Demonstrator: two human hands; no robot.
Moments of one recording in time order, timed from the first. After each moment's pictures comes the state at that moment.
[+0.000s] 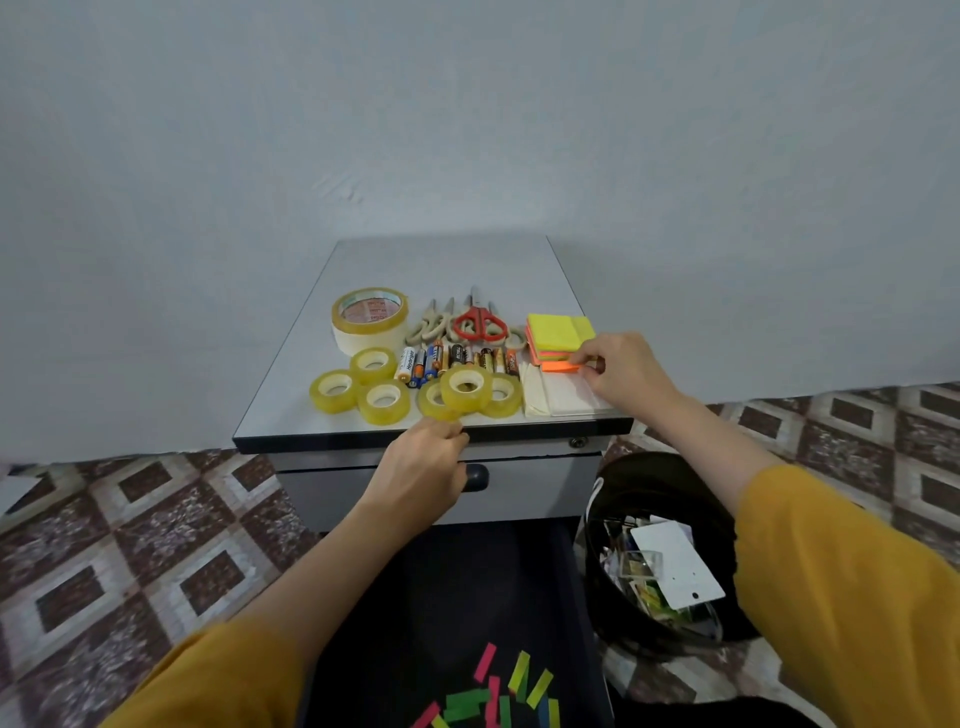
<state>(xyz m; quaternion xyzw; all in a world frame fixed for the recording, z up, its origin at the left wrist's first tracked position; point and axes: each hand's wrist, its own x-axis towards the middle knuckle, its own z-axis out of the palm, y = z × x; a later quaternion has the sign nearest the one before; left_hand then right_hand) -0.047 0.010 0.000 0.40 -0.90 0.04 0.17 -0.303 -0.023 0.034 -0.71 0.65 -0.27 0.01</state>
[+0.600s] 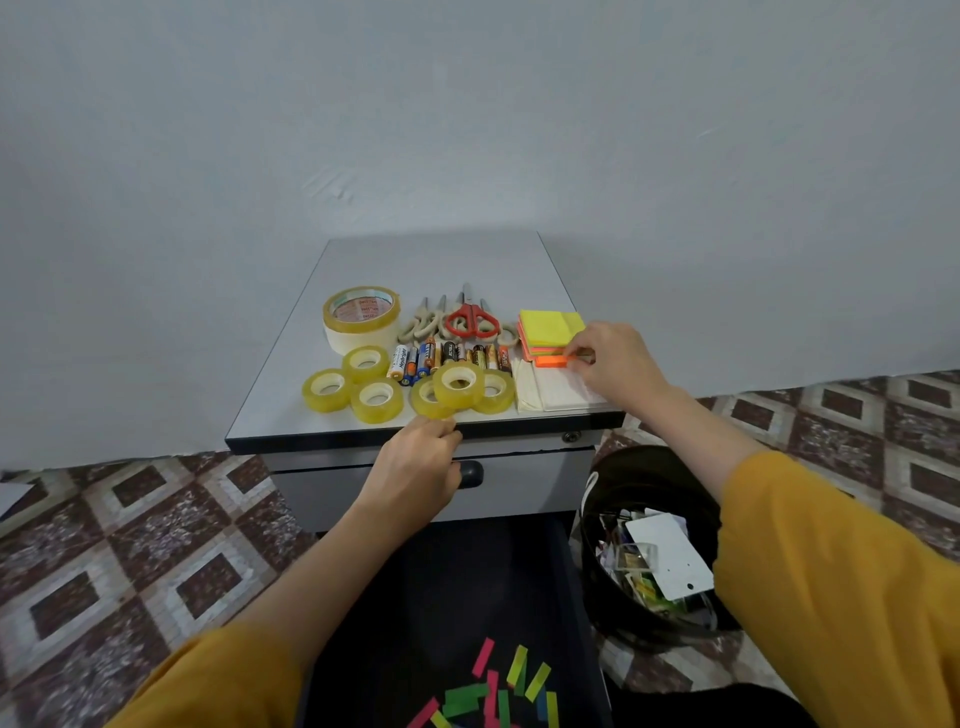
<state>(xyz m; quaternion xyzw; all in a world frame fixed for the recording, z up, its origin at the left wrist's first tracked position) -0.048 0.014 -0.002 0.40 -0.90 0.06 0.17 -0.300 -0.021 0.038 -0.71 0.66 -0.24 -0.02</state>
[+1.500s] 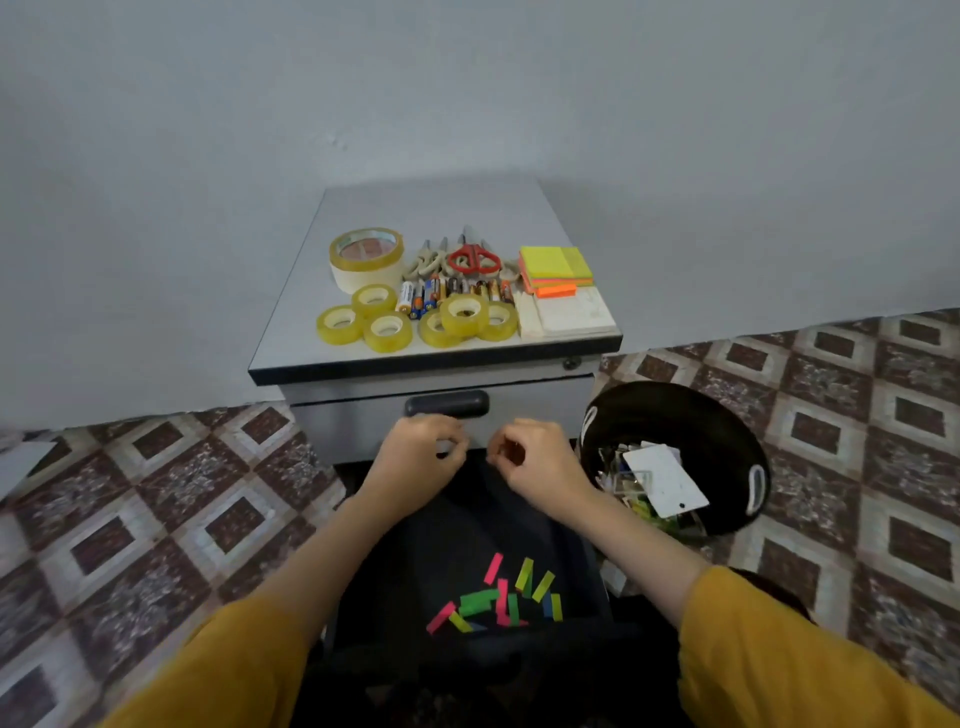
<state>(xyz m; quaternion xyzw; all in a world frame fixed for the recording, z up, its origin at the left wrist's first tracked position) -0.025 0.061 -0.030 0.46 -0.84 -0.15 0.24 -0.190 0.099 -0.050 -0.72 0.60 -0.31 0.18</state>
